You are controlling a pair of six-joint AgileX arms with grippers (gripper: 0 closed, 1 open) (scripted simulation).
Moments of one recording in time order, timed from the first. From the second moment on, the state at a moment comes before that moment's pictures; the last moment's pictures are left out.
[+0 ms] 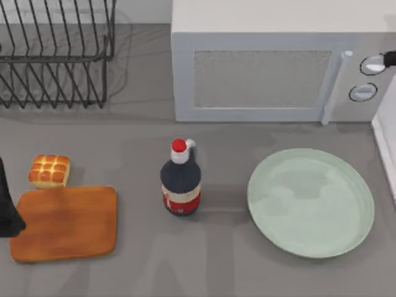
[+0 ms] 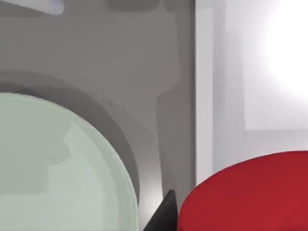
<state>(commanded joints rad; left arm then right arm) 0.00 0.00 0.00 0.00 0.00 0.00 0.06 1.81 1.64 -1.20 0.02 0.10</state>
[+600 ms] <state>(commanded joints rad) 0.00 0.00 0.00 0.00 0.00 0.00 0.45 1.83 1.56 -1.26 0.00 0.45</state>
